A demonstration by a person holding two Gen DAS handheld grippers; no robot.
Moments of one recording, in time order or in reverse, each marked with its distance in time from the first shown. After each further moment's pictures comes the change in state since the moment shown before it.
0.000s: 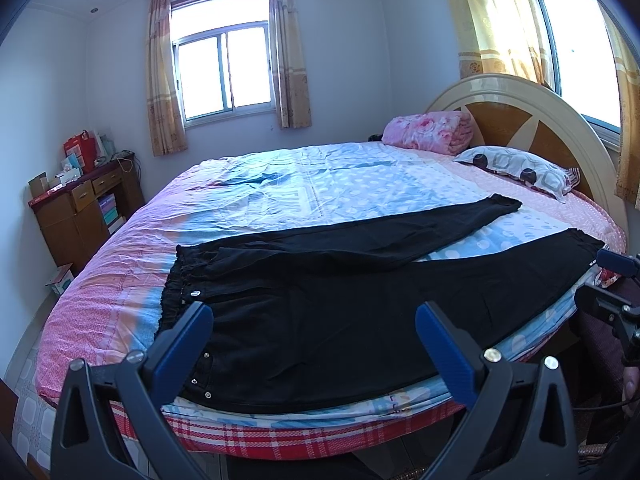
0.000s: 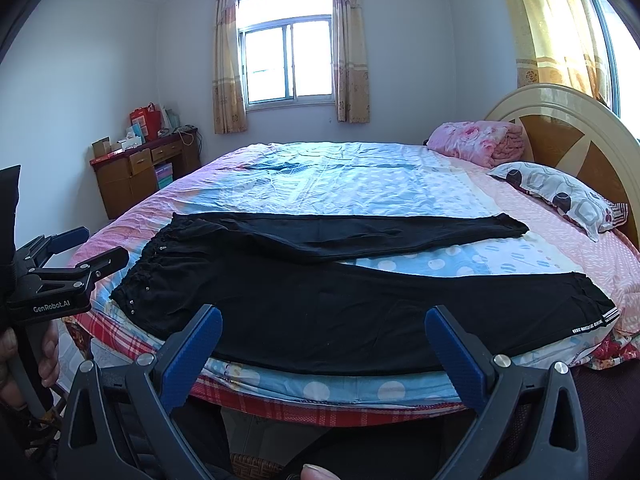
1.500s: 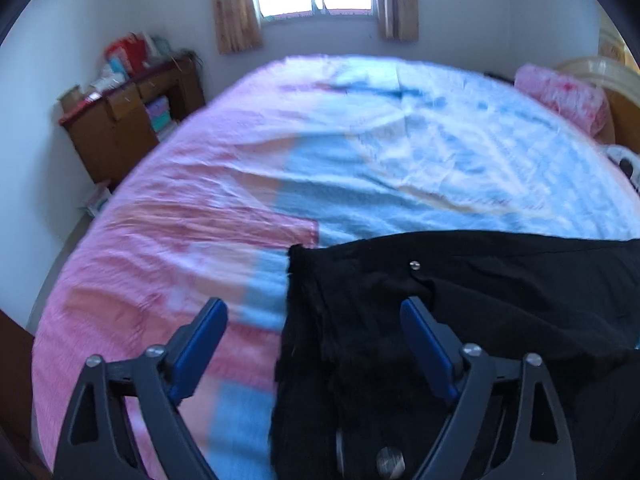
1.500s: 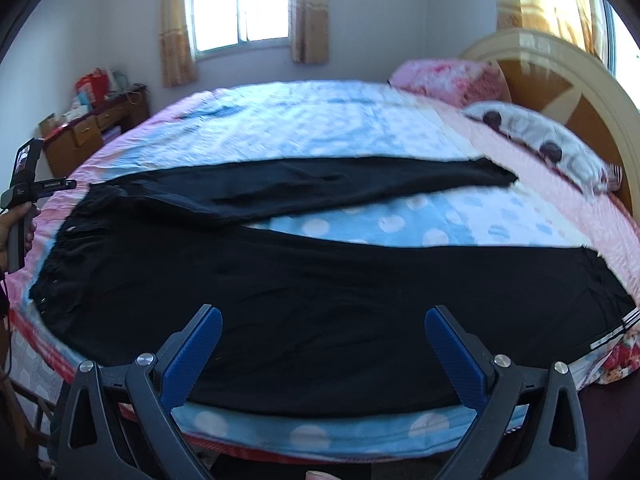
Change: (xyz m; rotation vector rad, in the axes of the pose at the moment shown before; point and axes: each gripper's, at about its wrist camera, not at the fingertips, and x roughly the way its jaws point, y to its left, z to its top) left arm 0.326 0.246 0.051 -0.175 0.389 0.231; right arm 0.145 -0.091 0.002 0.077 0.256 -0.142
